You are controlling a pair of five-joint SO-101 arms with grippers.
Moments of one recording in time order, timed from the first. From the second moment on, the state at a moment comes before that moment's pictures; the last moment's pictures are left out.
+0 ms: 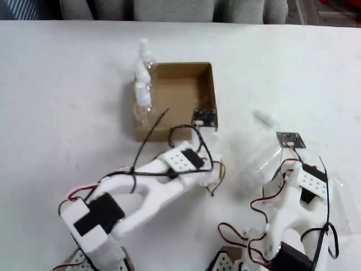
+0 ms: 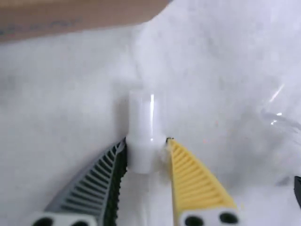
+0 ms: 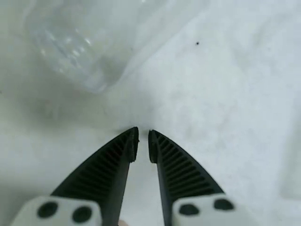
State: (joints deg) left arm 42.1 8.8 30.7 41.5 45.0; right arm 29.3 -25.0 60.9 58.6 32.5
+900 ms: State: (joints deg) left arm 22.3 -18.3 56.0 52.1 19.2; right arm 29.3 -25.0 62.2 58.6 32.5
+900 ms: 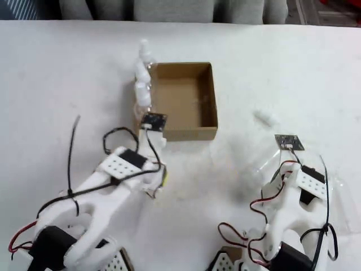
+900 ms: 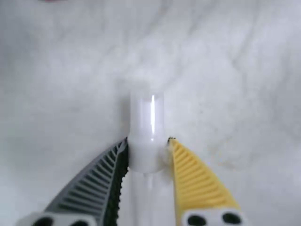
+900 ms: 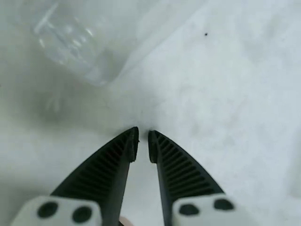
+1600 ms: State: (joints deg) left arm 16.0 -18.3 52.0 57.5 16.3; right arm 29.3 -25.0 62.2 58.6 32.6
